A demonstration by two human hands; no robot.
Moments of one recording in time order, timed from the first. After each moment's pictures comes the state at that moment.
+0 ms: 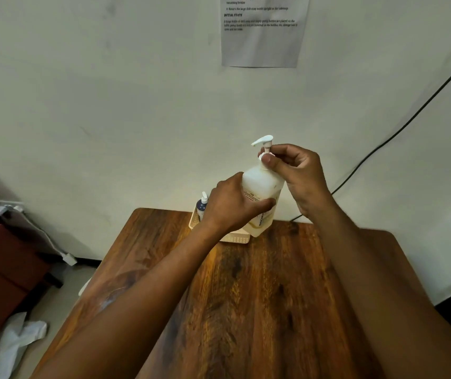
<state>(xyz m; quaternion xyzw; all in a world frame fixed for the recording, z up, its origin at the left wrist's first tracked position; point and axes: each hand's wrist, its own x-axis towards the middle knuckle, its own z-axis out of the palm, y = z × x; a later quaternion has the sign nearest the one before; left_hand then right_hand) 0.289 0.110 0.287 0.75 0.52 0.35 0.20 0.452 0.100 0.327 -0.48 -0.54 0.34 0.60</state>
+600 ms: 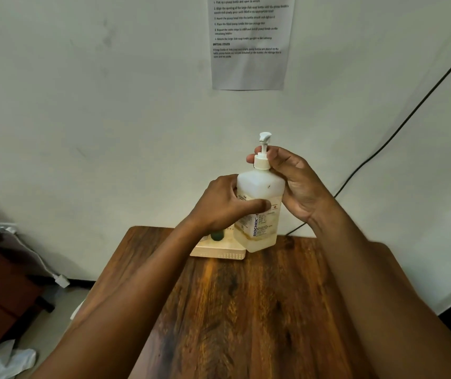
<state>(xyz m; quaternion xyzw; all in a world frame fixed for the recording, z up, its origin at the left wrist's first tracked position) 0.281 0.113 0.338 0.78 0.41 0.34 0.33 0.459 0.096 0.363 -0.34 -0.48 0.55 0.59</state>
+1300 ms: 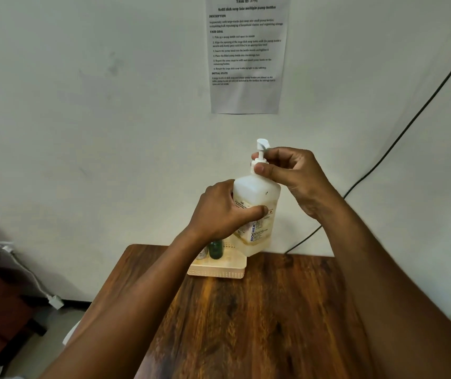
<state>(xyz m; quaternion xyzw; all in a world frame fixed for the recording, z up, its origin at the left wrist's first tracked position) 0.285 0.120 0.361 0.78 0.44 0.37 0.24 0.473 0.102 0.406 -0.42 -0.60 0.36 0.57</state>
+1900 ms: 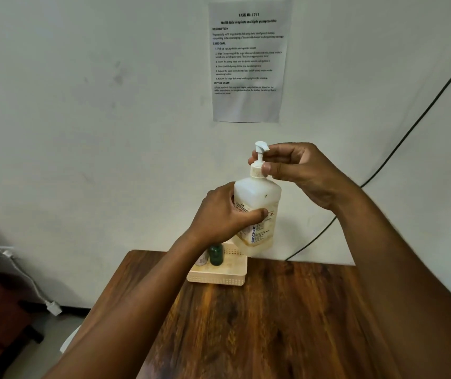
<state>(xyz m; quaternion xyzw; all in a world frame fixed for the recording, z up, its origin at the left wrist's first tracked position) 0.282 0.123 0.365 0.78 0.42 0.39 0.24 0.487 0.099 0.439 -0.39 -0.67 0.39 0.50</state>
